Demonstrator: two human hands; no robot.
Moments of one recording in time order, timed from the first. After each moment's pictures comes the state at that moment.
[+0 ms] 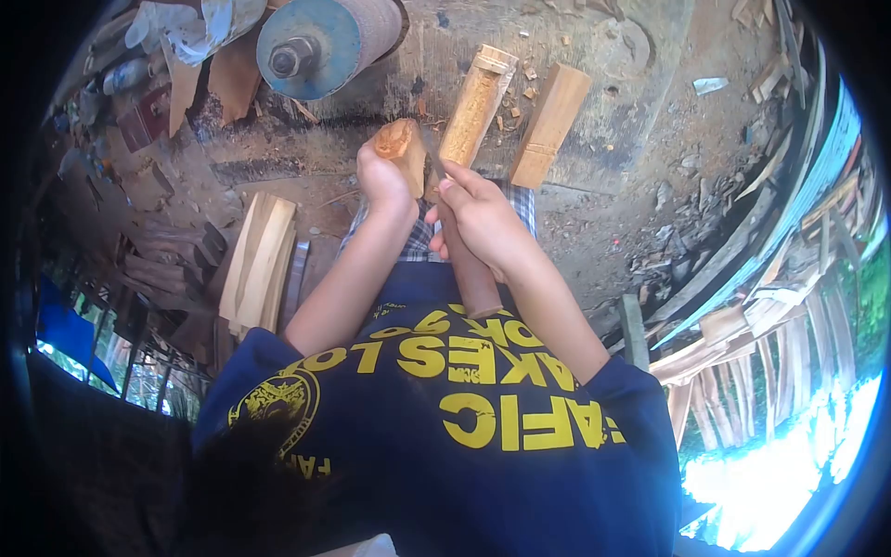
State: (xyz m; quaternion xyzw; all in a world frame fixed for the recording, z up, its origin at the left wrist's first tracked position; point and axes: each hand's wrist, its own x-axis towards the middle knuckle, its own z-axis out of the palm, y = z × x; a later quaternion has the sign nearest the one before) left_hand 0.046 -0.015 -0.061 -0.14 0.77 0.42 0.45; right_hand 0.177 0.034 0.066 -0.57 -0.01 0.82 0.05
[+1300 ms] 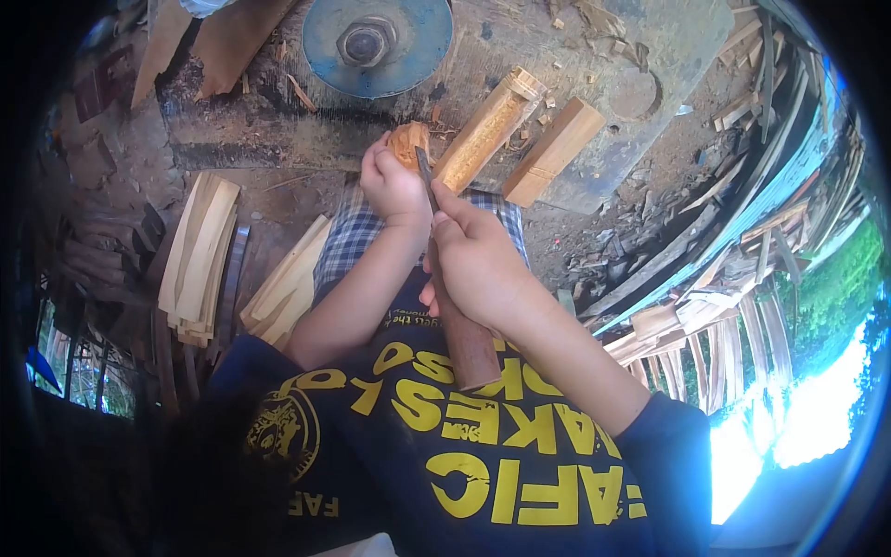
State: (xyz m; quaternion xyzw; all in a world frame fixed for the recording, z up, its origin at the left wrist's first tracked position) left_hand 0.052 -0.008 -0.044 -0.02 0.89 0.31 0.34; right_hand 0.116 0.087 0.118 -0.62 -0.08 0.76 -0.15
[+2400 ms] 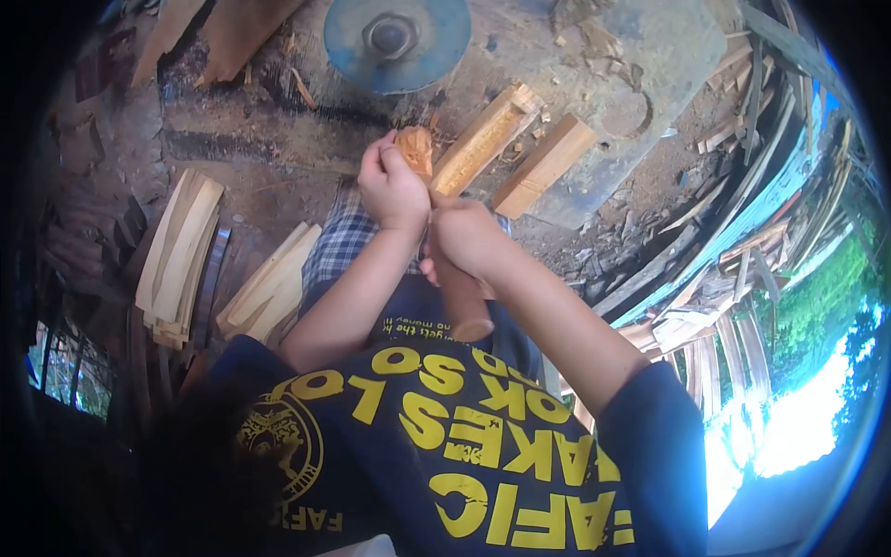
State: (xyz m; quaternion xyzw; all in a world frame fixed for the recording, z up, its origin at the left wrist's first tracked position) left_hand 0.046 0.001 -0.036 0.07 0.90 0.28 0.33; right_hand 0.120 0.071 0.059 -0.63 -0.01 0.76 -0.19
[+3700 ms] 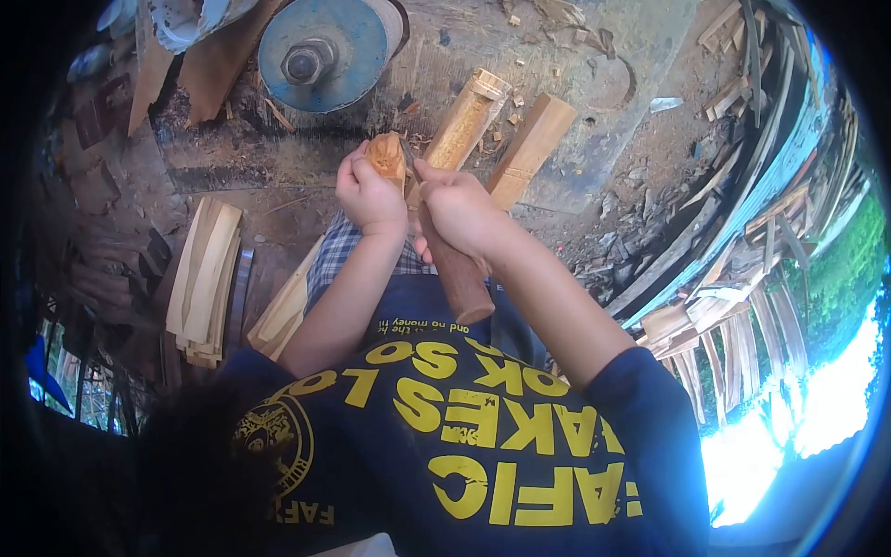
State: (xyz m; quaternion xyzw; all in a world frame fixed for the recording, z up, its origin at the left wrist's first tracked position) left_hand 0.054 -0.009 -0.045 0.05 0.88 0.33 0.34; right_hand 0.150 0.083 0.060 -0.59 -0.03 0.80 -0.09
